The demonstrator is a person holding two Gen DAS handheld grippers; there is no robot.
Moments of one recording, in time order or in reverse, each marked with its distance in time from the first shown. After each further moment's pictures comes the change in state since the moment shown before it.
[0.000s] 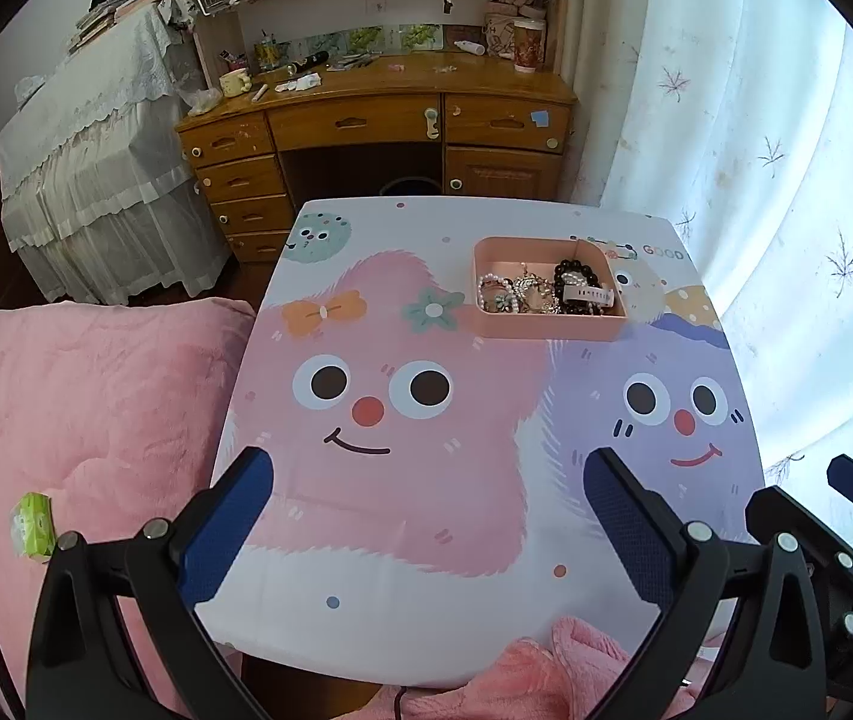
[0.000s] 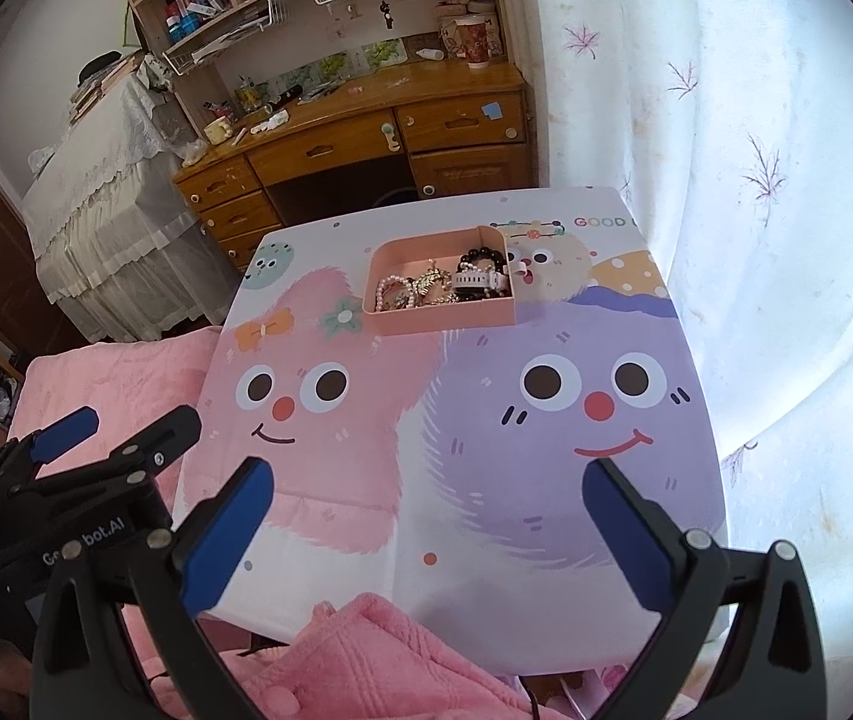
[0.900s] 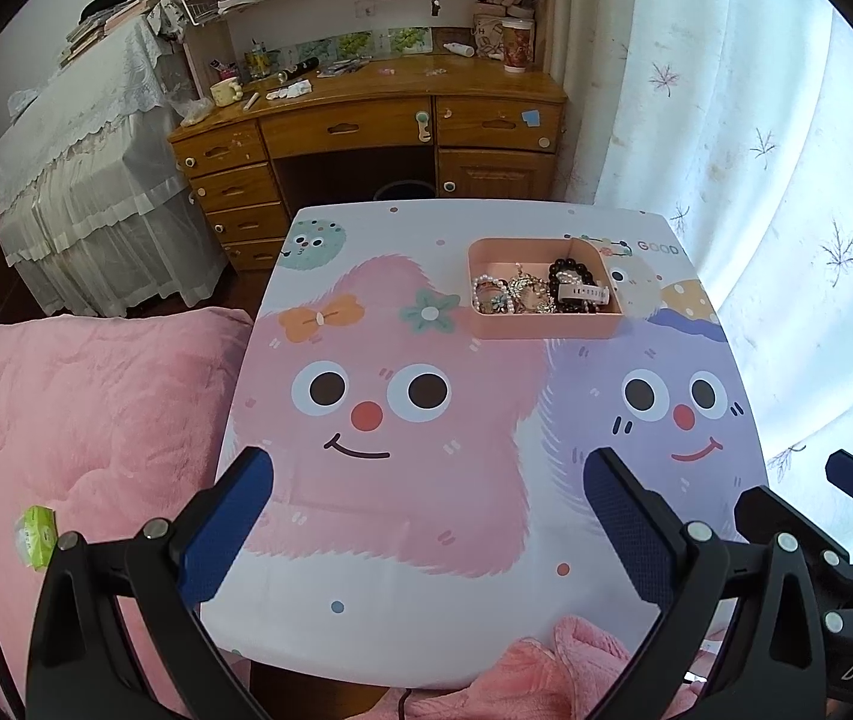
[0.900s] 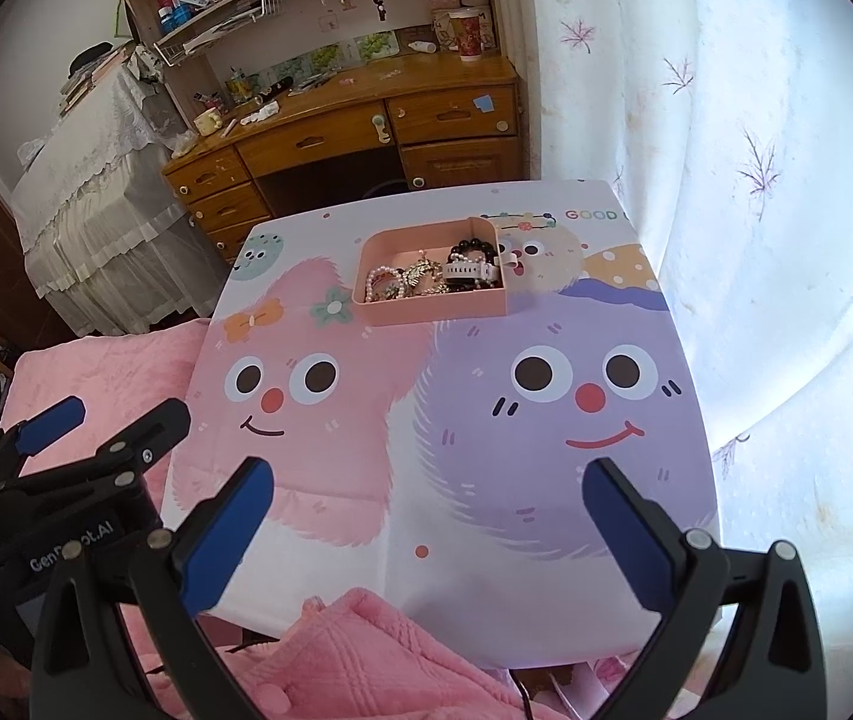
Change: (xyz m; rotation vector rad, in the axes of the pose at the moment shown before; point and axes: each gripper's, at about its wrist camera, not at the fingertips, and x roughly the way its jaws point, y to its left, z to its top) left arm -0.002 -0.003 -0.001 0.030 -0.009 -0.002; right arm 0.002 0.005 -0.003 -0.002 0.018 -0.024
